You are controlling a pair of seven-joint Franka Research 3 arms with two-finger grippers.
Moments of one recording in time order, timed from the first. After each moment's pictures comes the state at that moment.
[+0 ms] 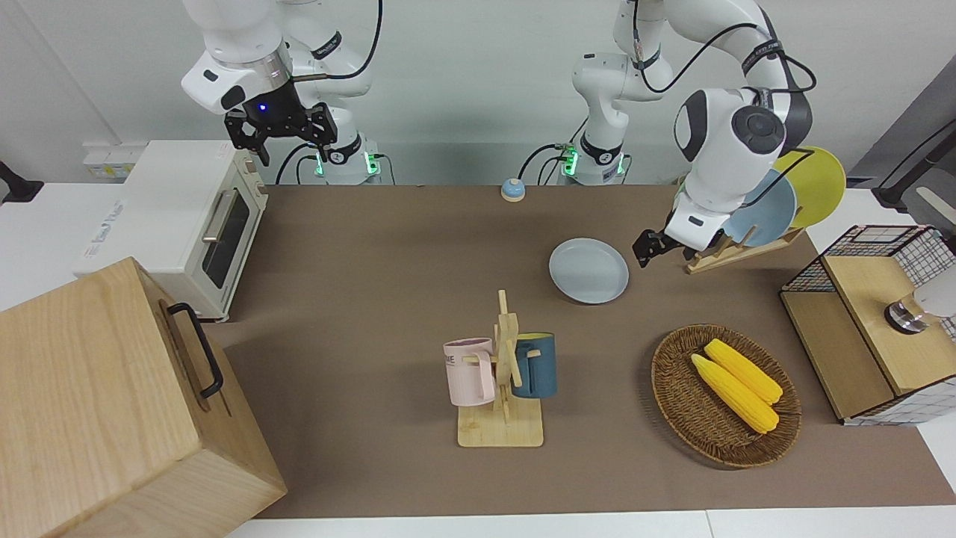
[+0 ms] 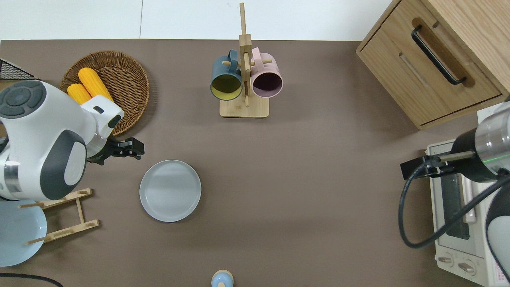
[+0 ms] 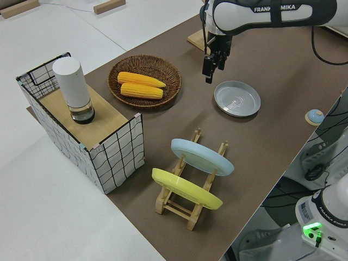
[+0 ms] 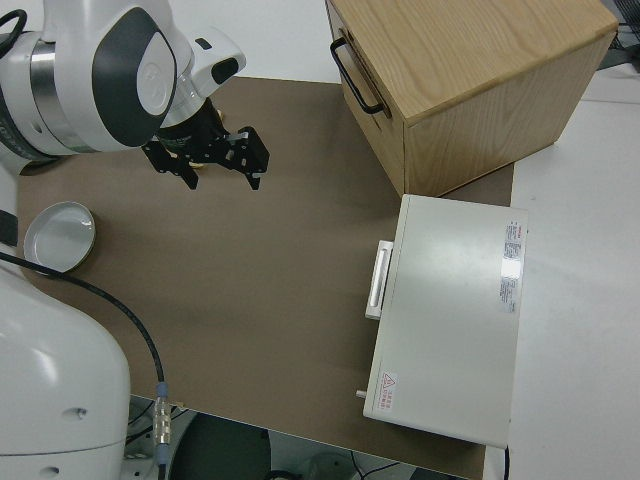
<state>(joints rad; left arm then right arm) -0.20 0.14 0.10 -1.90 -0.01 1.87 -0.21 -0.09 -0.02 0.23 -1.50 0.00 1.36 0.06</state>
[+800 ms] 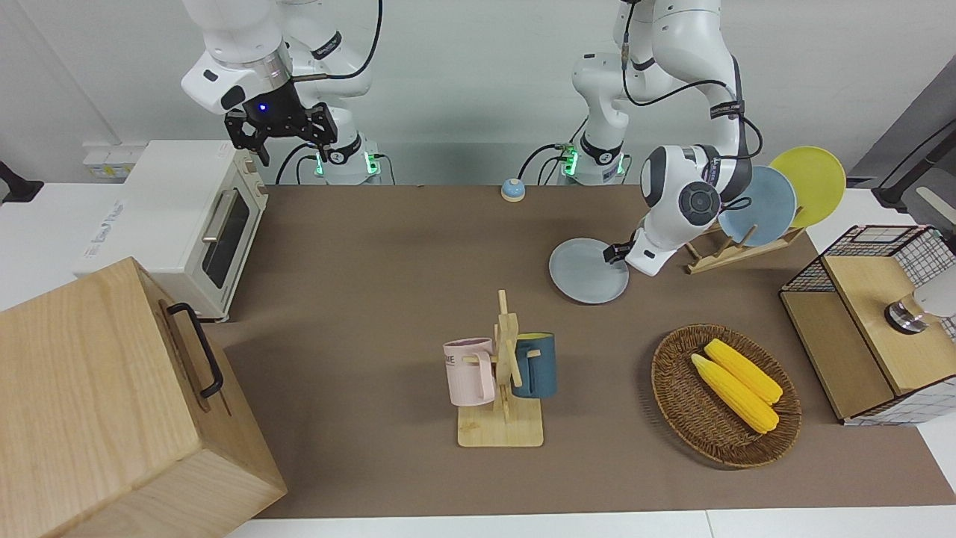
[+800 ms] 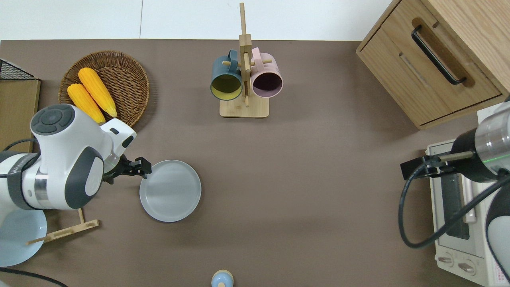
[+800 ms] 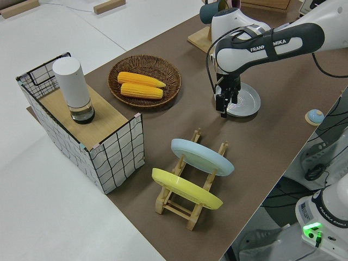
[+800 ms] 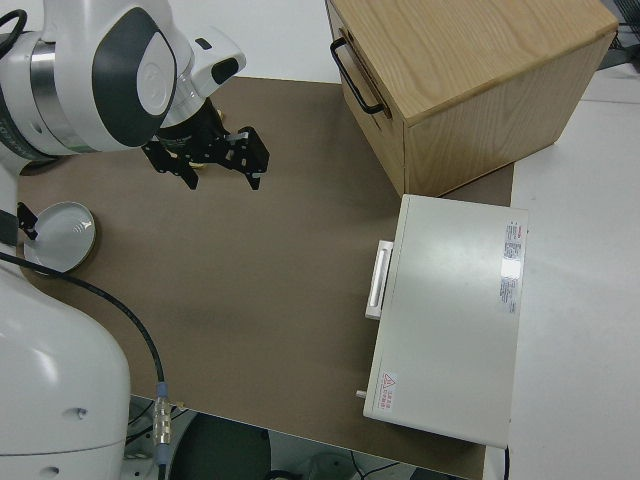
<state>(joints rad) -0.20 0.14 0.09 -2.15 -0.03 1.93 -0.21 -0.09 -0.02 0.23 -1.50 0.00 1.36 0.06</state>
